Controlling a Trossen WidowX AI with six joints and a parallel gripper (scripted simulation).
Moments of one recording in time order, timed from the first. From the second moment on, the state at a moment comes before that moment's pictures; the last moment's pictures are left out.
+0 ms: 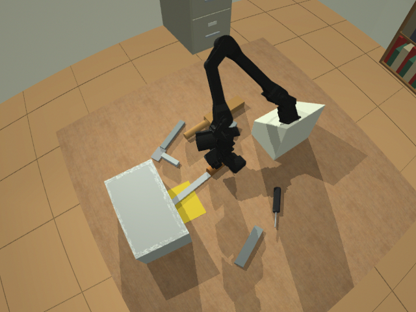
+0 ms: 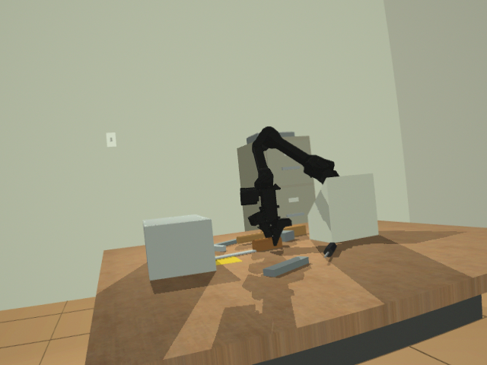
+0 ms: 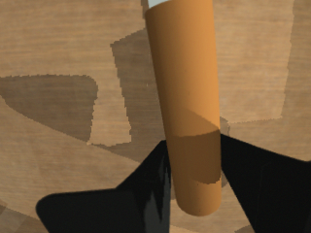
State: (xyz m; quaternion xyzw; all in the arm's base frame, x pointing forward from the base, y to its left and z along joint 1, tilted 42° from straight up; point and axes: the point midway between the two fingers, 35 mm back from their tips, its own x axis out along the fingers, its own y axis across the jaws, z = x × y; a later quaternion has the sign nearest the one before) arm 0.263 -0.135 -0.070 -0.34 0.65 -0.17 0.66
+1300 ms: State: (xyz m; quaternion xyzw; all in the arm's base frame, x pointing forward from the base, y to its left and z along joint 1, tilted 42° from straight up) arm 0.235 -0.142 -0.067 -0.32 0.65 -0.19 0.66
